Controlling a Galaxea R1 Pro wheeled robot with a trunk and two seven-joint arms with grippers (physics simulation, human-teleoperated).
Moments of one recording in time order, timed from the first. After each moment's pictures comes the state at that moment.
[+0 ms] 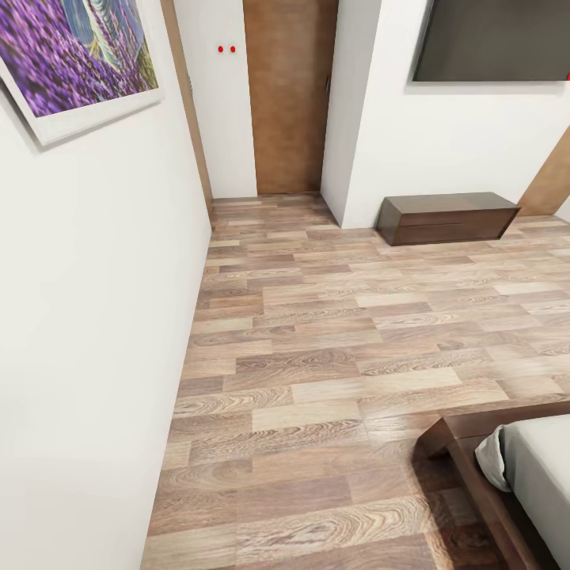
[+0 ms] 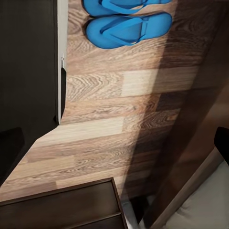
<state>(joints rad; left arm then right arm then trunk) -0.05 0.00 -0.44 -0.14 0.35 -0.03 0.26 -0.10 -0.02 0.11 -0.05 0.00 0.11 -0.30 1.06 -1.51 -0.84</state>
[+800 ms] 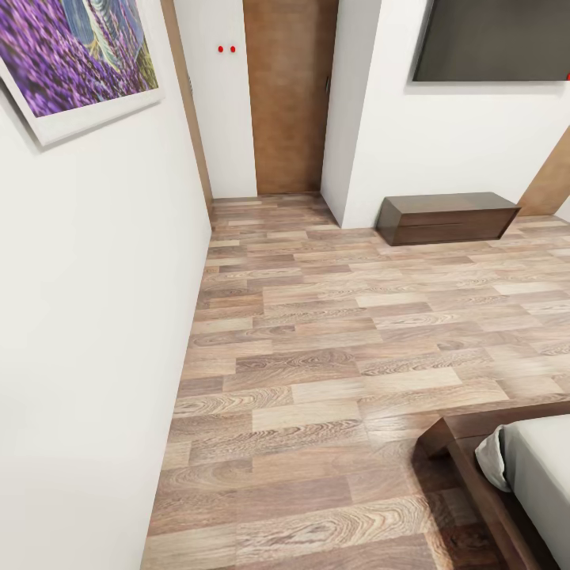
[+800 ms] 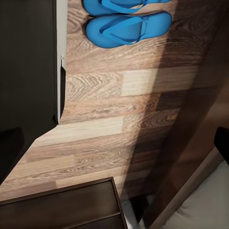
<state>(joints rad) -0.05 0.00 -0.44 -0.14 0.35 -0.03 0.26 -0.10 -0.02 0.11 -0.05 0.00 0.11 -0.30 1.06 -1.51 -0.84</state>
